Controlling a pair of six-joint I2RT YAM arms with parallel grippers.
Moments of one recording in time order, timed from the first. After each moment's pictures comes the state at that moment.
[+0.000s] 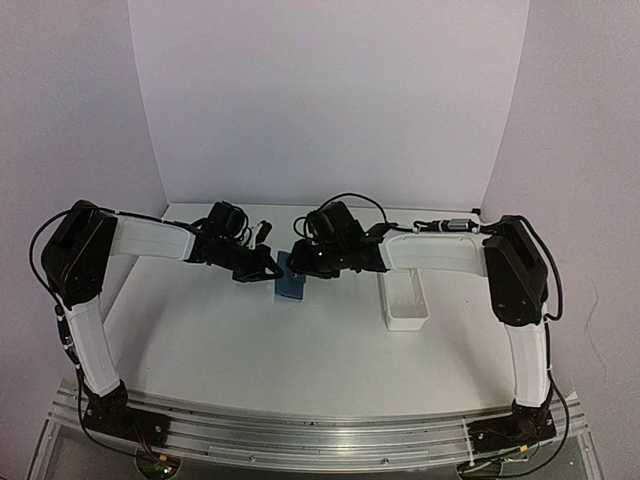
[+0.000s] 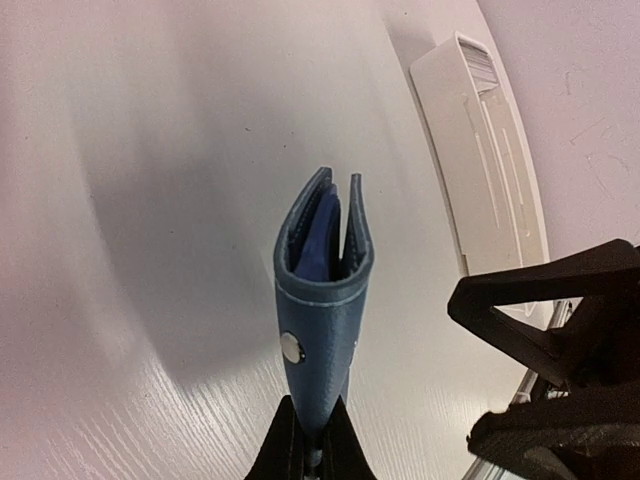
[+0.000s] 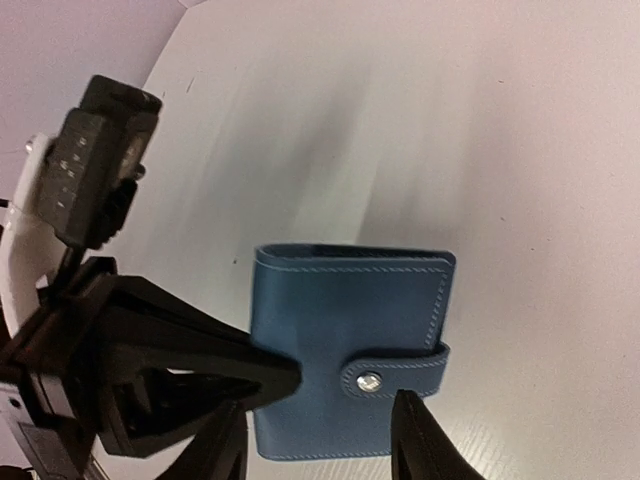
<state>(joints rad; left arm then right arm) -0.54 1.87 1.17 -0.11 0.51 -0.50 0.87 2.14 1.66 -0.22 0.02 0.73</state>
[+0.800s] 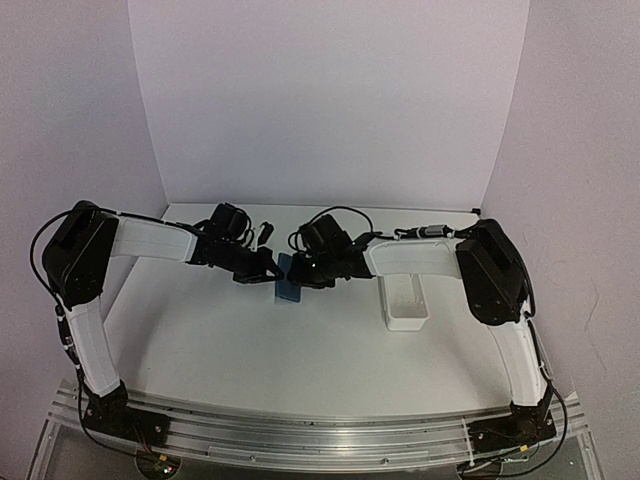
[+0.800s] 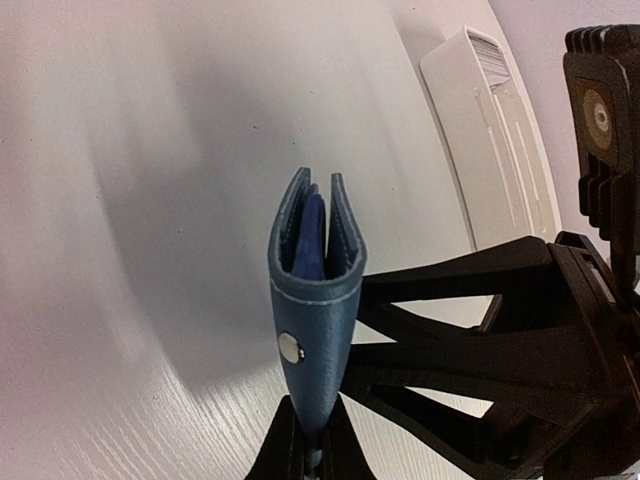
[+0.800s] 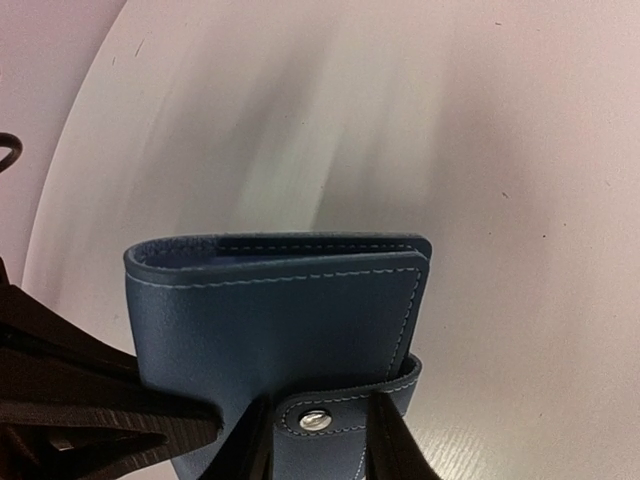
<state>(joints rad) -0.56 1.87 1.17 -0.11 0.46 -0.47 0.88 2.28 1.74 -0.25 0.00 0.70</state>
